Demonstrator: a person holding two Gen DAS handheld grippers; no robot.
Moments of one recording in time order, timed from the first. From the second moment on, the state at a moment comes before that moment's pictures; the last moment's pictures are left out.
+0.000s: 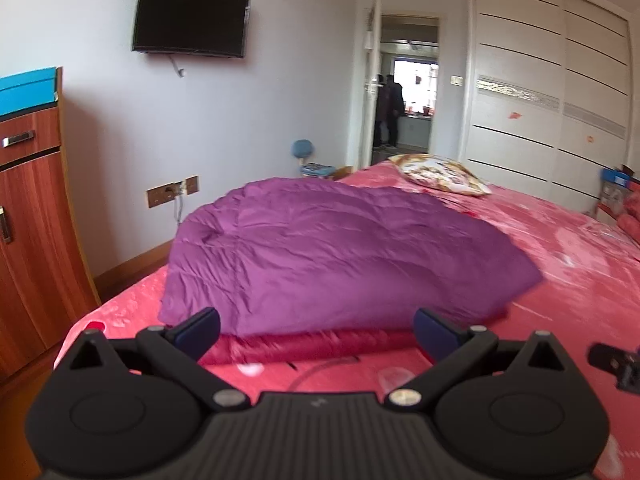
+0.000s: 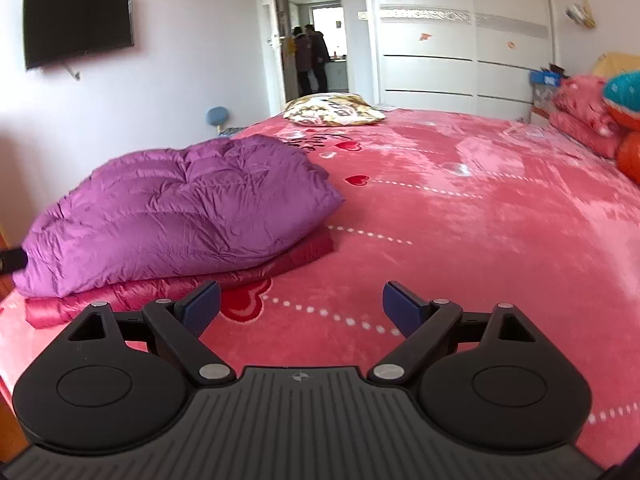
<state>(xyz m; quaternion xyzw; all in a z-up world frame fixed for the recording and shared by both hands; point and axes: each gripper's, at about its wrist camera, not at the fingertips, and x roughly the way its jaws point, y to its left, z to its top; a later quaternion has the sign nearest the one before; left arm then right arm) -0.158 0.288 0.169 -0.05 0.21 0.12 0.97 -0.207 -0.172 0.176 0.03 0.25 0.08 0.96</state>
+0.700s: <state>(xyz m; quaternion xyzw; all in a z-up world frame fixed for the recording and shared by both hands) -0.234 0.259 0.197 -0.05 0.21 0.13 0.97 -0.280 -0.175 0.218 0.03 0.18 0.10 0.98</state>
